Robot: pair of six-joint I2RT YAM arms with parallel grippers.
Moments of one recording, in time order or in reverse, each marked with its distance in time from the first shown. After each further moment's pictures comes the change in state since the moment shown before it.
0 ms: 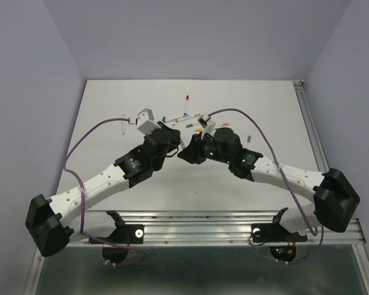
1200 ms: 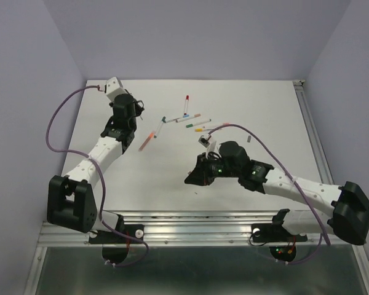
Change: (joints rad) left arm 0.576 0.251 0.085 0.315 0.147 0.491; right arm 0.097 -0.180 -0.128 -0.173 -0.171 0.055
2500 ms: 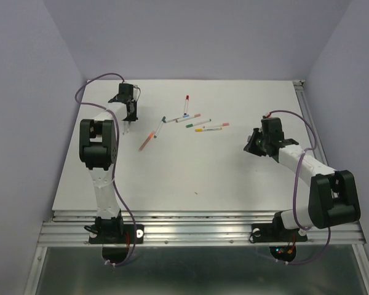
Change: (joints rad) left arm 0.224 0.771 0.613 -0.515 0.313 0.566; right arm -0.779 0.190 0.047 -0.315 0.341 -0.151
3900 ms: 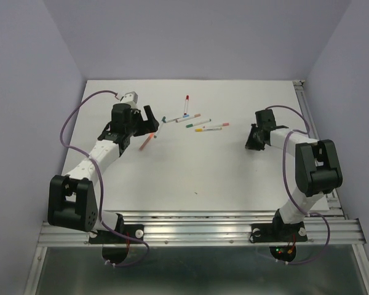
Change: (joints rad) left arm -0.136 -0.763 -0.684 0.303 0.276 -0.390; right arm -0.040 0.330 0.195 -0.033 0.095 -0.017
